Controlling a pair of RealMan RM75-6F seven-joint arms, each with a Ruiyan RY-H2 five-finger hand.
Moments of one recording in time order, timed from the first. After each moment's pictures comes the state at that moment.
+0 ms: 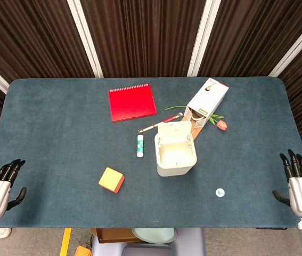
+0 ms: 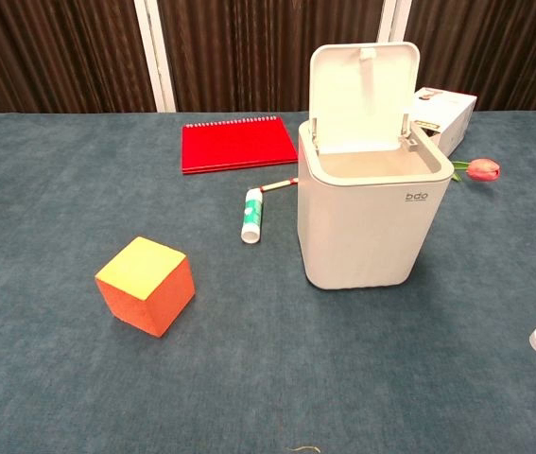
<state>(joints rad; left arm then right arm) -0.10 -1.13 -0.02 -1.63 1.54 1.50 0.16 0.03 -1.13 0.07 -1.68 -1.43 1.52 -0.30</state>
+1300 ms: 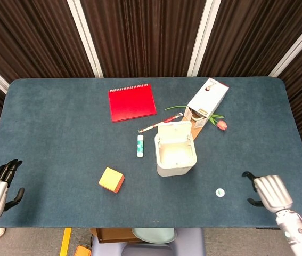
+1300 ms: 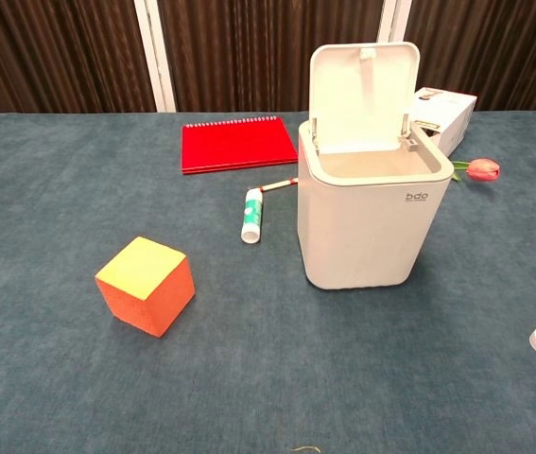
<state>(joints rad) -0.09 -1.12 -0.02 -1.65 1.53 1.50 0.15 0.18 -1.06 0.00 -1.73 -1.51 1.18 -0.25</state>
